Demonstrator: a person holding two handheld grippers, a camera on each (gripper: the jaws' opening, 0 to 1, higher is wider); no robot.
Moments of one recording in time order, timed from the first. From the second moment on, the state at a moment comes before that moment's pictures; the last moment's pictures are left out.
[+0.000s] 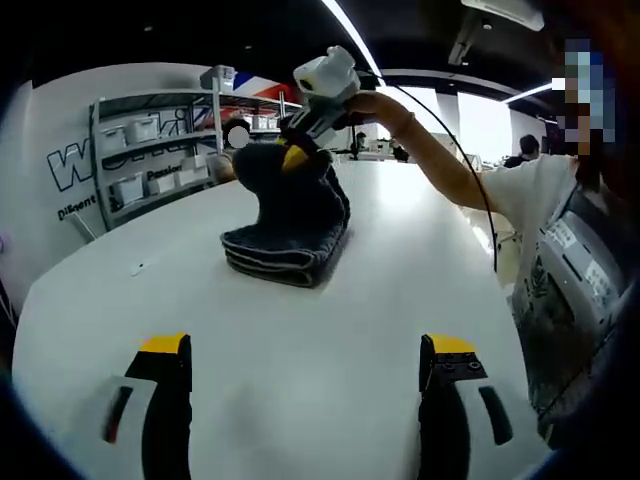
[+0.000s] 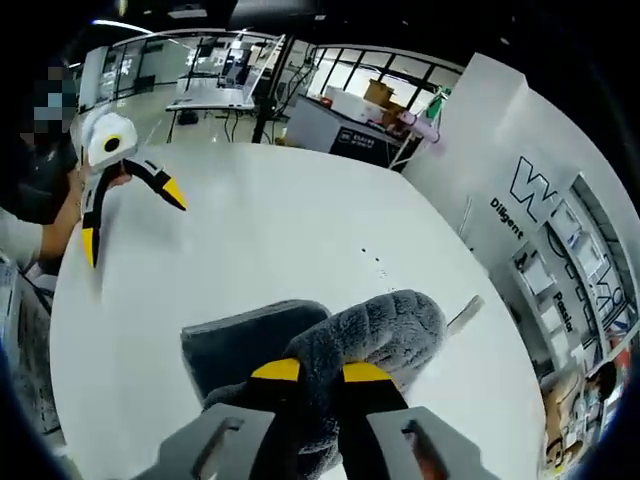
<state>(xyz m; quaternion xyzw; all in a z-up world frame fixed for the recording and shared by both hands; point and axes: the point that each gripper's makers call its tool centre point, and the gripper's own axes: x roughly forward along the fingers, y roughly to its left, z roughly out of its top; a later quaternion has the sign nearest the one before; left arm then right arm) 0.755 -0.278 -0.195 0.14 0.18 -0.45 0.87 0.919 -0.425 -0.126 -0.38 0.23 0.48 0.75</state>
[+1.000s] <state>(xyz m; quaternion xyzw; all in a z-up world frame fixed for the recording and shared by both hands) 0.755 -0.277 -0.198 0.14 0.18 -0.44 0.87 0.906 -0.377 -0.201 -0.26 0.27 0.56 0.74</state>
